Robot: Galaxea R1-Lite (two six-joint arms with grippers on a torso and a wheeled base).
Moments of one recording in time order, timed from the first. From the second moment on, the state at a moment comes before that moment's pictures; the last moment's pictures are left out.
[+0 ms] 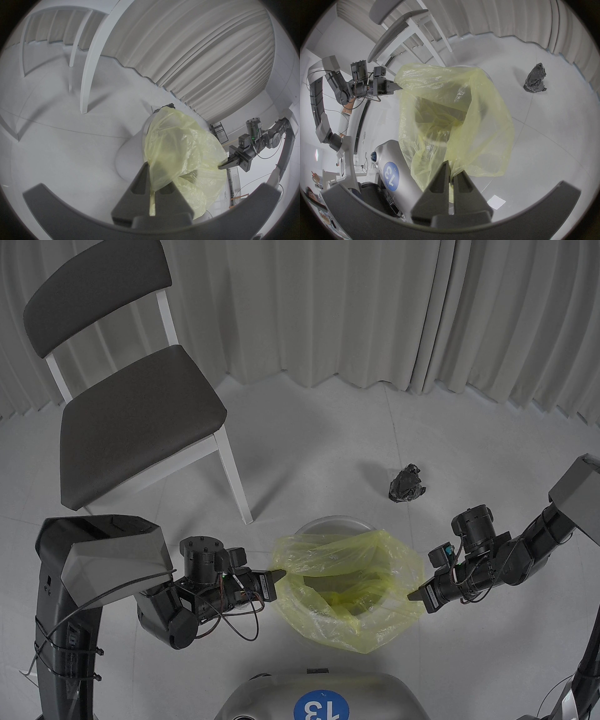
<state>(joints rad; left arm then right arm) -0.43 2.39 -0.80 -1.22 -0.35 -0.39 0.27 2.11 -0.87 -0.27 0.32 -0.16</state>
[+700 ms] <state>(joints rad) -0.46 2.39 -0.82 -1.24 -0.29 -0.42 0.22 2.16 -0.92 -0.27 0.34 -0.16</state>
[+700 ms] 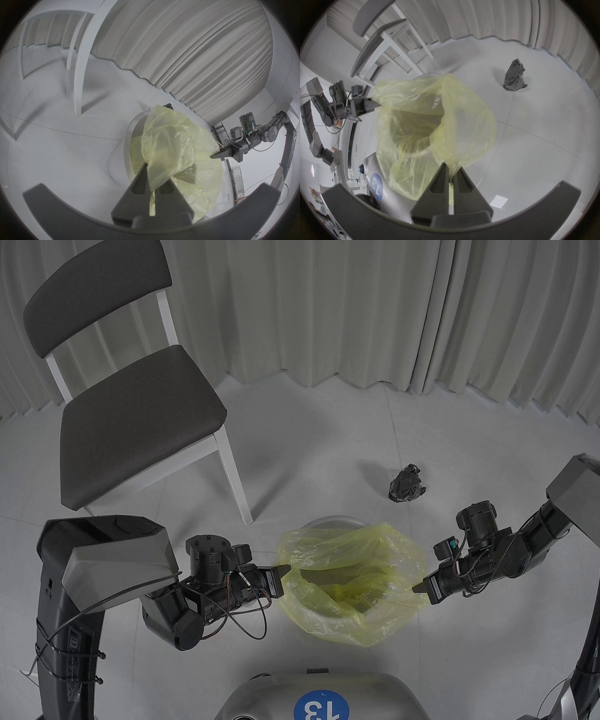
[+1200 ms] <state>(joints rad) -0.43 2.41 -0.87 -1.26 -0.29 -0.44 0.28 2.17 -0.86 -0.31 0.33 -0.16</state>
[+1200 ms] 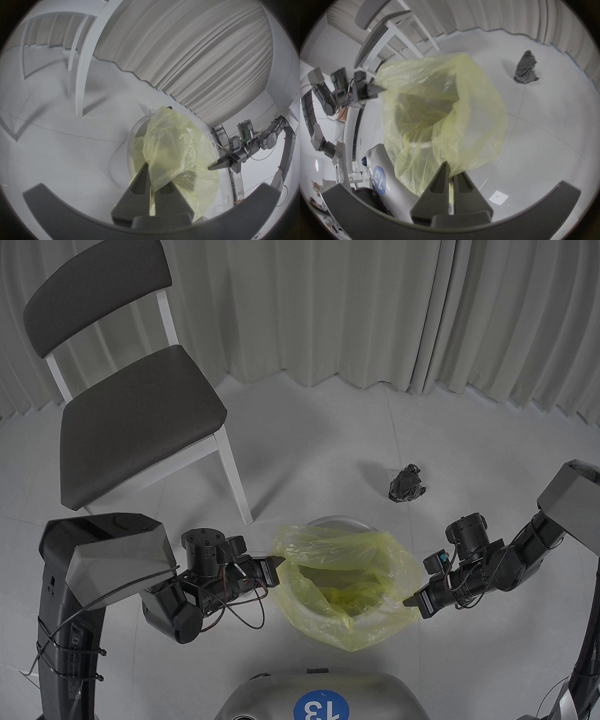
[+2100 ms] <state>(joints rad) -0.42 2.42 -0.89 -1.29 -0.32 -0.44 0.24 2.21 -0.88 -0.35 0.34 -0.16</state>
